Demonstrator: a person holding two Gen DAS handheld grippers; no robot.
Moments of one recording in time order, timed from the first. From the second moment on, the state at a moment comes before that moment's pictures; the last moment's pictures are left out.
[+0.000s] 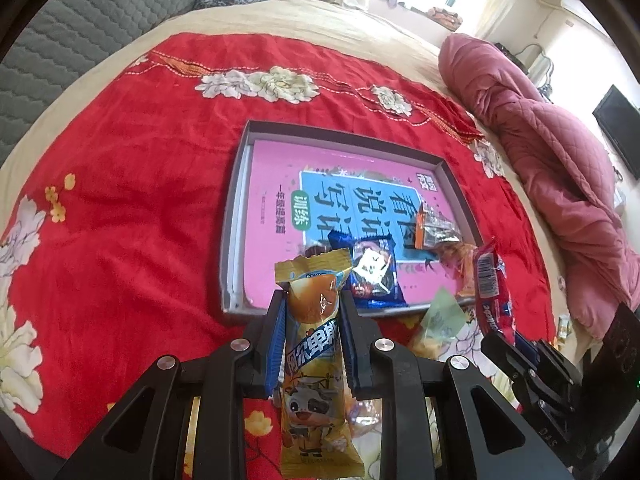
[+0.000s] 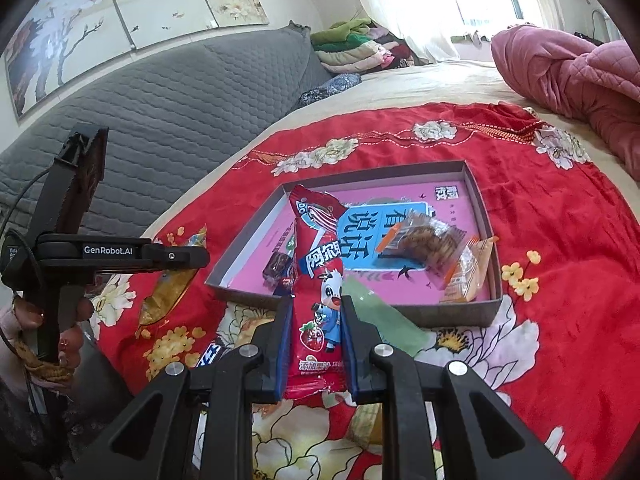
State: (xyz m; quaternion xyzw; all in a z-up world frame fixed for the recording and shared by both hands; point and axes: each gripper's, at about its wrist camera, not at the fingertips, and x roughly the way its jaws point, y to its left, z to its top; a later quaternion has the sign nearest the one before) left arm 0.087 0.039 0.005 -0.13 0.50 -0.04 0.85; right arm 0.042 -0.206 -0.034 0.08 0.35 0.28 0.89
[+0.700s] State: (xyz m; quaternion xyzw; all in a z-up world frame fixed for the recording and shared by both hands) left arm 0.126 0.023 0.002 -0.12 0.50 -0.03 0.86; right arm 0.069 -0.218 -0.031 0.10 0.33 0.27 0.90
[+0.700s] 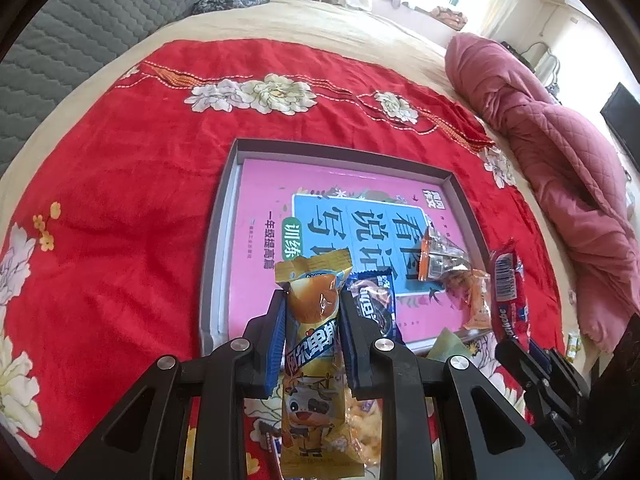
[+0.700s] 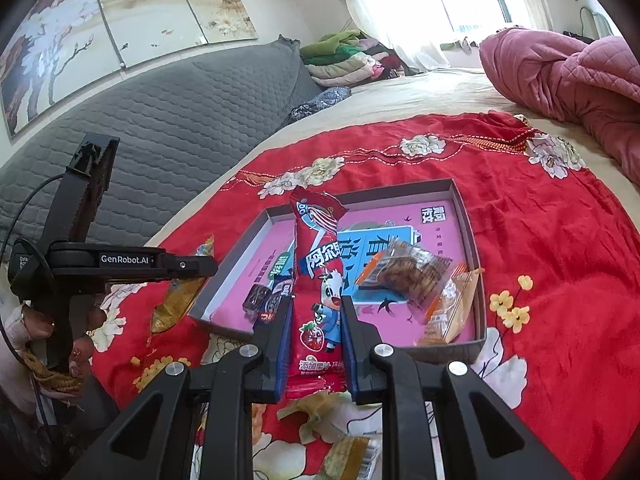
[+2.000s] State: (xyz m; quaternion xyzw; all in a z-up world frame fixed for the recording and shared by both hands) left arm 0.172 0.036 -0.038 -0.11 0.51 0.02 0.85; right arm 0.118 -0.234 -0.052 0.12 0.34 0.24 0.90
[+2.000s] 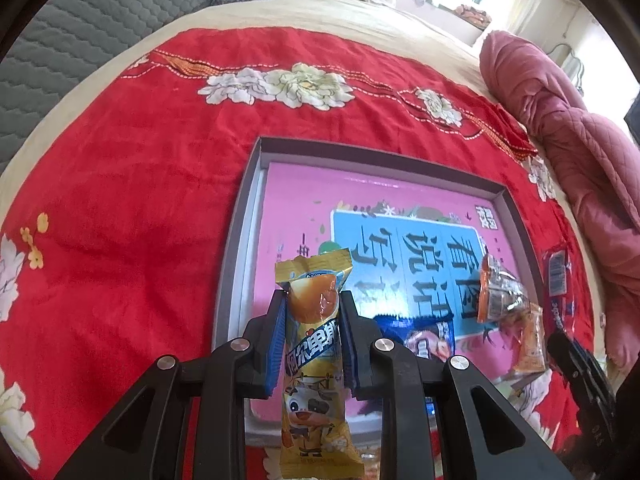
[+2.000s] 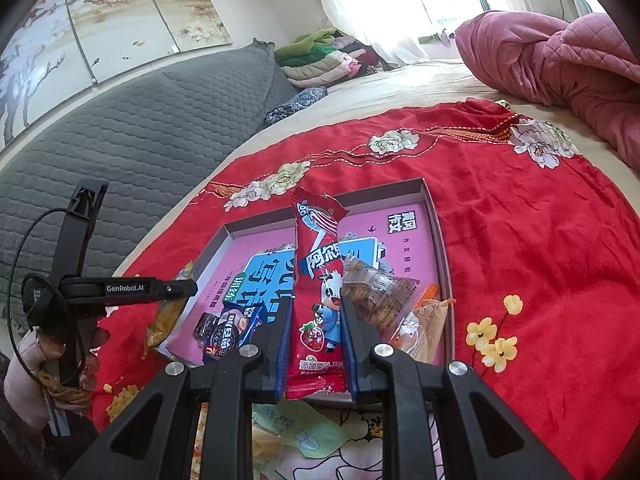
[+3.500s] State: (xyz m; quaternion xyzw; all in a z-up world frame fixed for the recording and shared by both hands) left arm 0.185 0.019 -0.064 -0.08 0.51 0.02 0.86; right arm 0.131 -0.218 -0.078 0.10 0.38 0.24 0.89
